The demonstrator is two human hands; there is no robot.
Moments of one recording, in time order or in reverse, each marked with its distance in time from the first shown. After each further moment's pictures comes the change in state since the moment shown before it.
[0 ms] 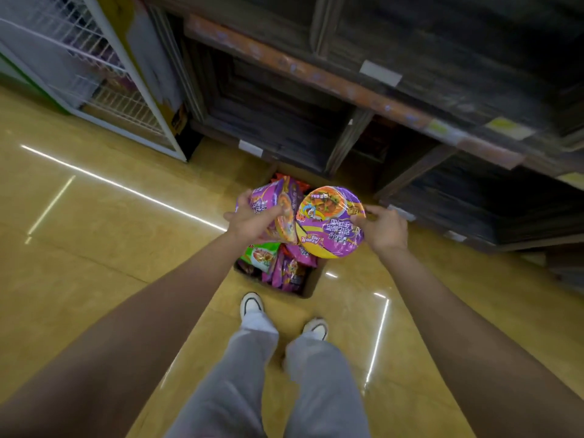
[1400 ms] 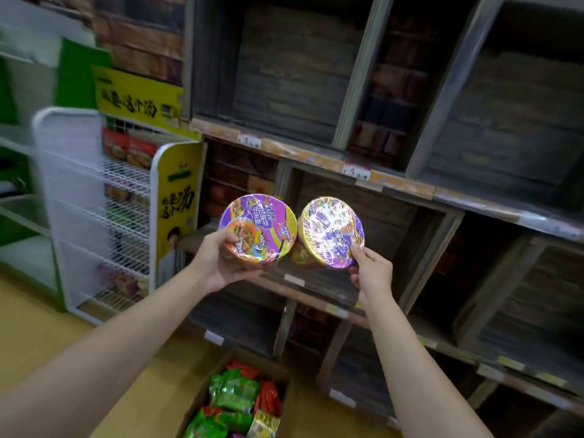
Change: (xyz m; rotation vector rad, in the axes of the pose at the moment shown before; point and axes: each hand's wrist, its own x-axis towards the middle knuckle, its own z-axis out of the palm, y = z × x) left_hand -0.364 0.132 -0.088 -0.785 -0.511 0.616; right_hand -0.248 -0.059 -0.260 1.043 0.303 -0.397
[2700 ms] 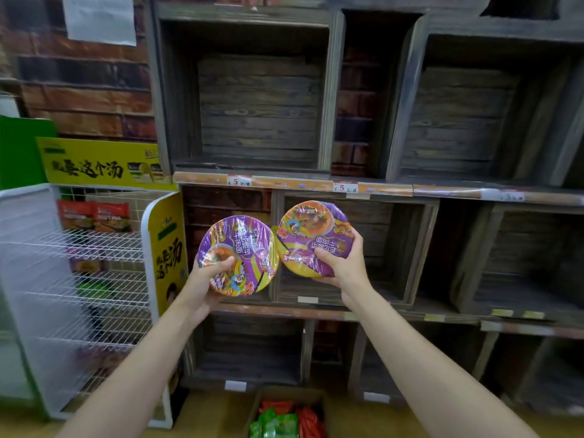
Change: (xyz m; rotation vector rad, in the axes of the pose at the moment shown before) left_hand -0.004 0.117 -0.095 0.298 -0.139 0.176; right_hand -0.093 -0.034 0.143 0.136 -0.061 -0.163
